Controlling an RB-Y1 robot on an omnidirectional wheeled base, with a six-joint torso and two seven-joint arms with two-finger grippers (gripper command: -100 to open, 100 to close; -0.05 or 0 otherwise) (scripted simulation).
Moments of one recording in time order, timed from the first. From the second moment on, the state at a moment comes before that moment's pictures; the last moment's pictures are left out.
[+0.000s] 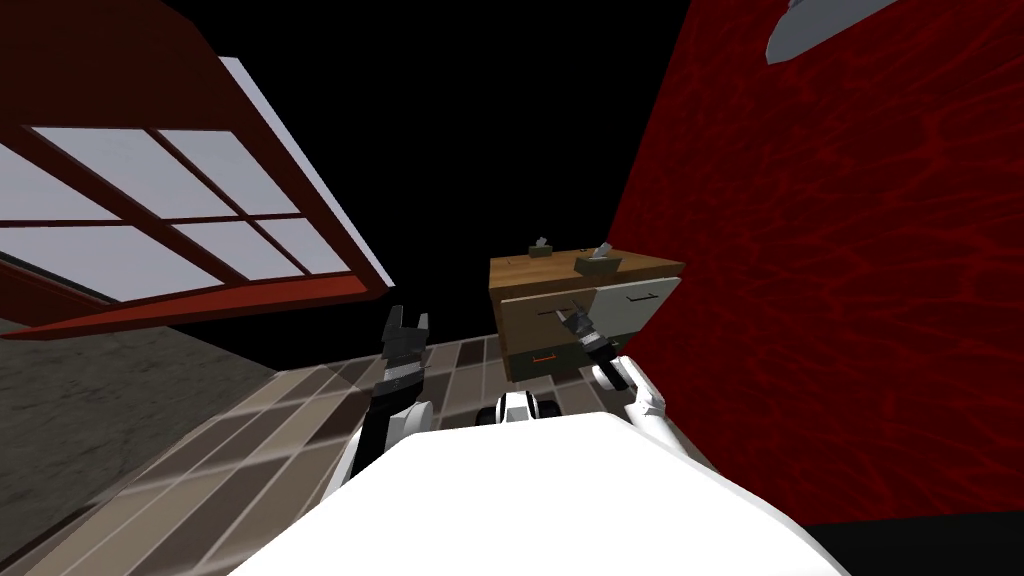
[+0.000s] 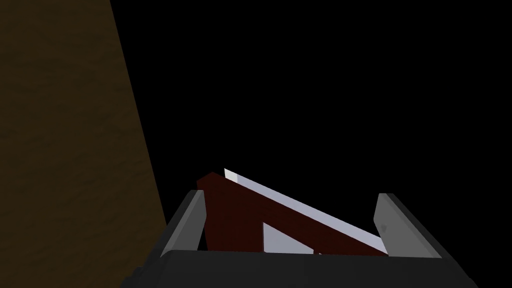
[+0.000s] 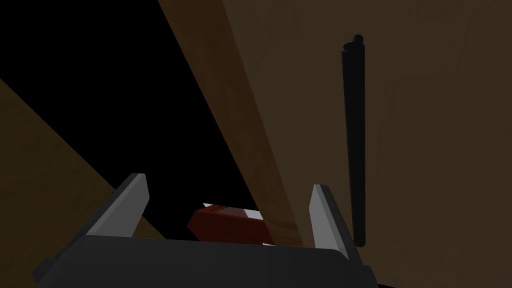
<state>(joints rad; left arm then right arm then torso) 0.52 0.00 0.05 -2.28 -0.03 -0.40 0.14 0.19 -0.23 -0.15 -1.73 0.66 -0.59 1.88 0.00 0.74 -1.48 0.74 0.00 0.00</state>
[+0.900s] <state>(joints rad) 0.52 0.00 0.05 -2.28 -0.03 -0.40 0.14 0.17 -0.16 -0.18 -1.64 0.76 -0.58 2.12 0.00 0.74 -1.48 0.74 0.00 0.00</state>
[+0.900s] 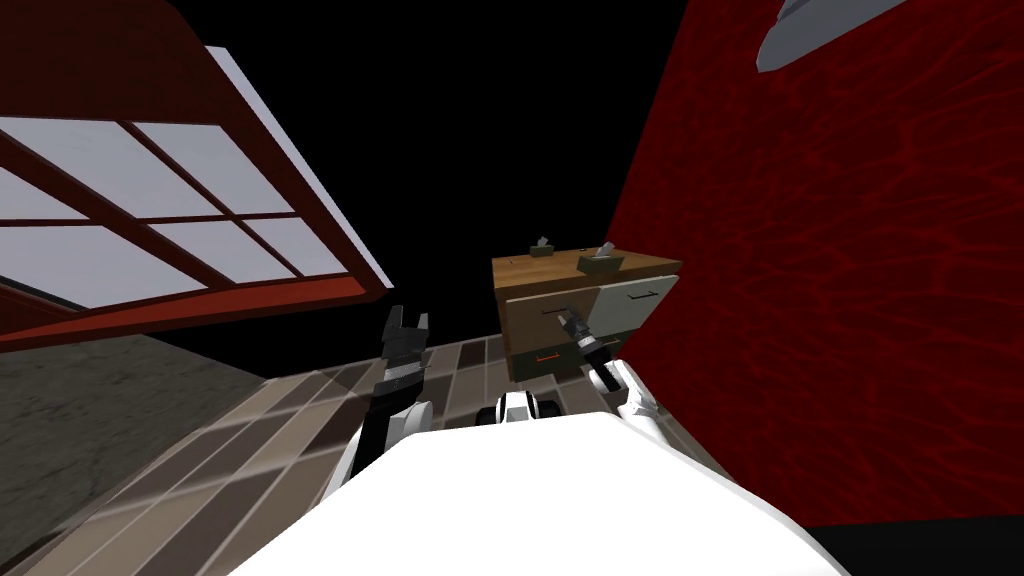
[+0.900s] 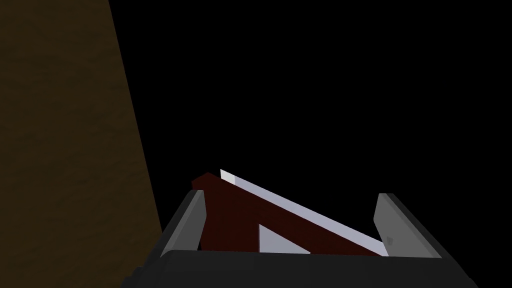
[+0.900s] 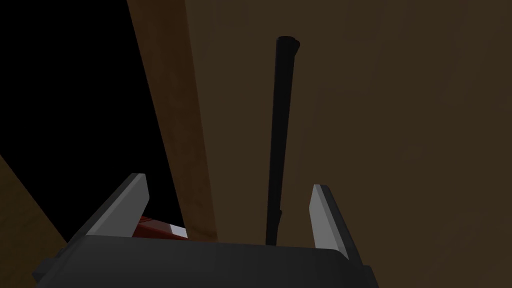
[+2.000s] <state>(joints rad) 0.52 0.00 0.05 -2.28 -0.03 -0.40 0.14 0.16 0.01 -0.24 -1.58 0.83 -0.55 2.28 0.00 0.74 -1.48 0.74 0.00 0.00</state>
